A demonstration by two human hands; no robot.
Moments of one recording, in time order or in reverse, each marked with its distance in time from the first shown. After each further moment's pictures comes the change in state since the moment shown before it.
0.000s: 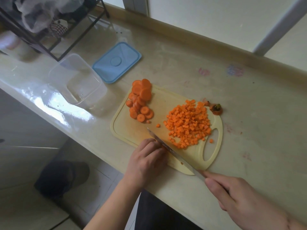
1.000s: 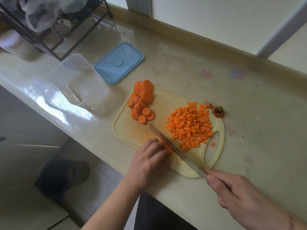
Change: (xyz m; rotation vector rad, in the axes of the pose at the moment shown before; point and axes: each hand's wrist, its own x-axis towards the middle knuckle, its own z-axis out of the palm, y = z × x) left_hand 0.002 0.001 0.001 0.004 -0.040 0.033; right_hand 0.007 0.010 -0.006 0.081 0.043 -0.056
